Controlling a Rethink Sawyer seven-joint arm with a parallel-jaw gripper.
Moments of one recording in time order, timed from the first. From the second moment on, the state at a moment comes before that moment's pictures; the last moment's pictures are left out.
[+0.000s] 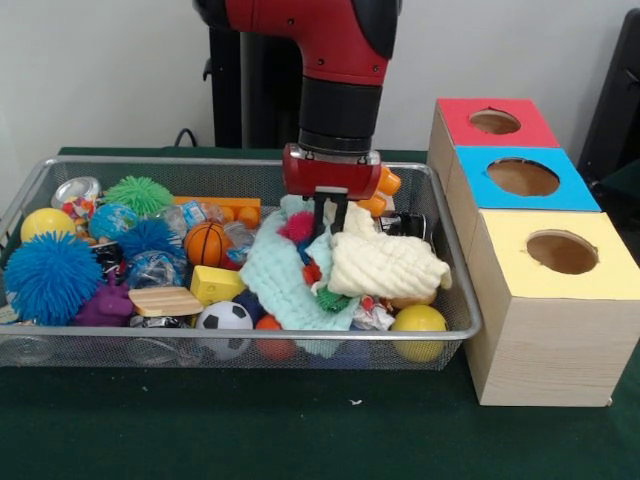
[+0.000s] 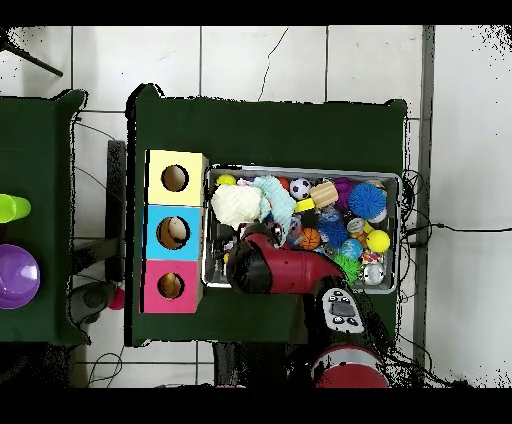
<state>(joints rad) -0.23 -0.52 -0.04 1.82 -0.20 -0.05 1.63</state>
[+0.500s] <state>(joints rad) -0.33 -0.57 0.00 1.82 -0.33 0.01 1.63</state>
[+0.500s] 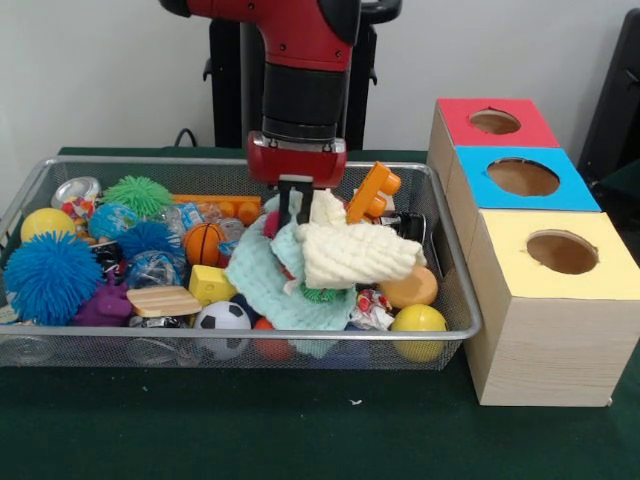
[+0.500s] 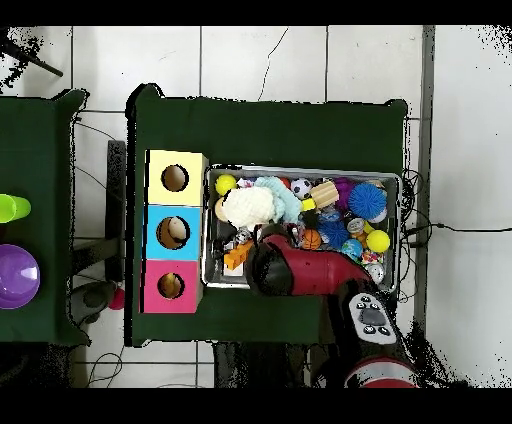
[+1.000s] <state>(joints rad) -0.34 -0.61 0.01 1.78 -0.47 0.10 1.63</state>
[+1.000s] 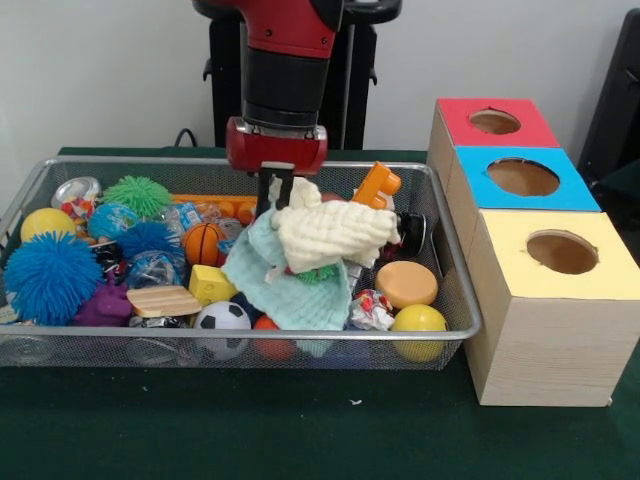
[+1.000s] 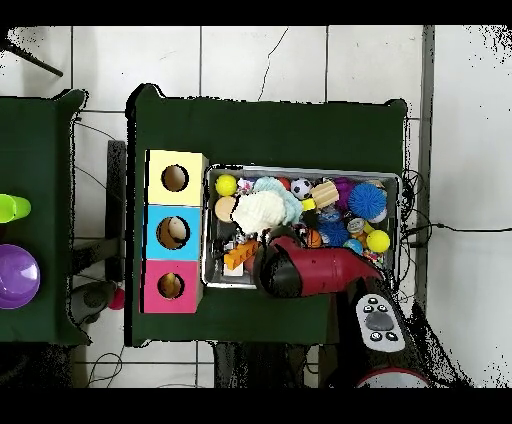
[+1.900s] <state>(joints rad) -0.38 -0.65 0.05 1.74 -0.56 0.17 1.63</state>
